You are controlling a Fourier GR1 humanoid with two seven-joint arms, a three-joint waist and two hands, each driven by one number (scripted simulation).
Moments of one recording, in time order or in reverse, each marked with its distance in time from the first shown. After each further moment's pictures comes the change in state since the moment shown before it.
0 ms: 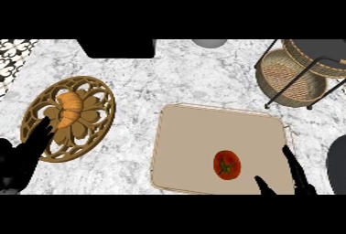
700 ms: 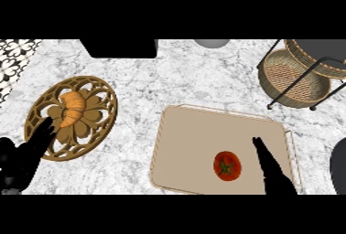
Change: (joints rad) left arm 0.001 -0.019 0.014 -0.008 -0.020 -0.022 0.020; right arm -0.083 0.035 0.257 -0.455 0.447 0.314 0.918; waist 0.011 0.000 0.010
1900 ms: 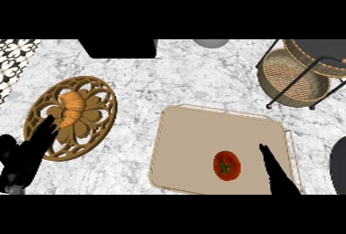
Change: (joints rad) left arm -0.011 -0.116 0.133 0.002 -0.132 -0.097 0.045; right arm 0.055 0.047 -0.071 -0.018 -0.016 0.133 0.079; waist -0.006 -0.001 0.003
